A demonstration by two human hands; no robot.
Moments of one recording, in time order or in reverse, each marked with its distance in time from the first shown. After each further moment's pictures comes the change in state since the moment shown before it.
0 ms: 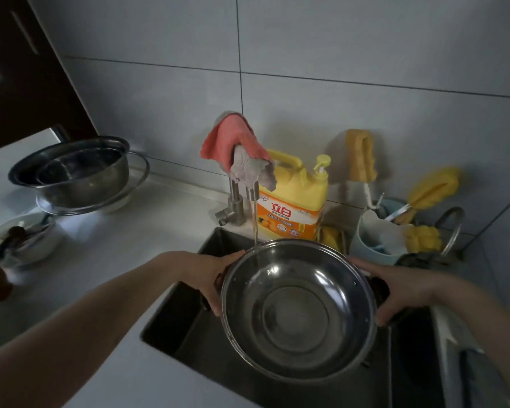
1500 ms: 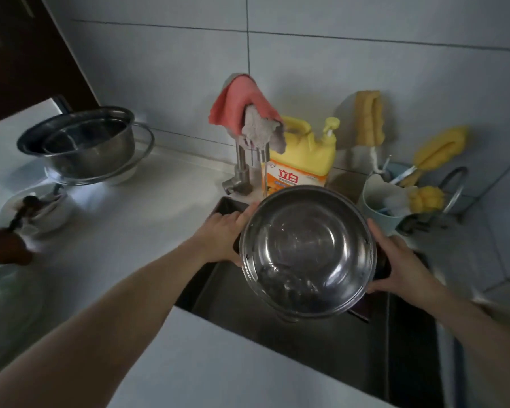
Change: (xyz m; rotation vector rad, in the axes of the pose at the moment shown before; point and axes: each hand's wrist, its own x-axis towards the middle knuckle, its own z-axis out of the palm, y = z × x) left_hand 0.021 -0.014 0.048 0.484 0.638 -0.014; right_hand -0.011 0.016 0.089 -0.003 0.606 -0.121
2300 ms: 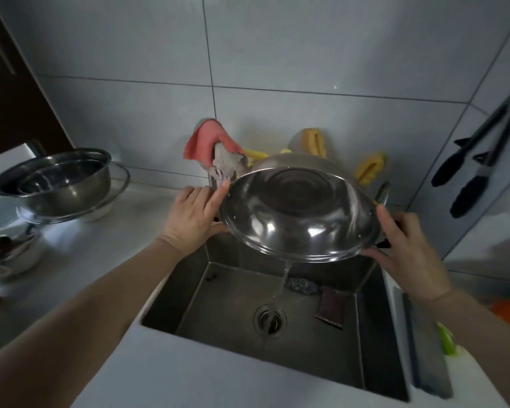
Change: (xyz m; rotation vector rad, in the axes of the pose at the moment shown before) left_hand -0.019 0.020 -0.094 0.364 0.935 0.206; right_hand -0.067 -0.076 -0.075 -0.468 0.655 -0.363
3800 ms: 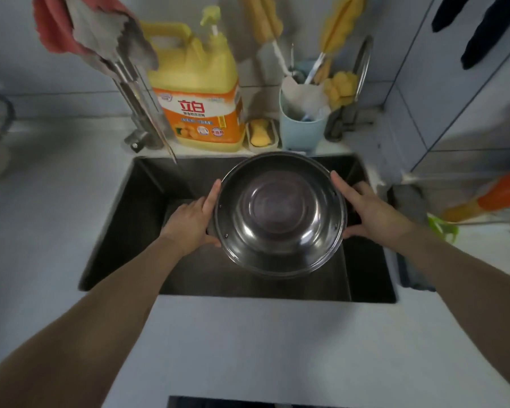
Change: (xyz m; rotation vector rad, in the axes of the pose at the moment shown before) left_hand -0.107 0.124 0.135 -0.379 -0.969 -0.106; right_hand -0.134 0.064 0.109 0.225 -0.755 0.531
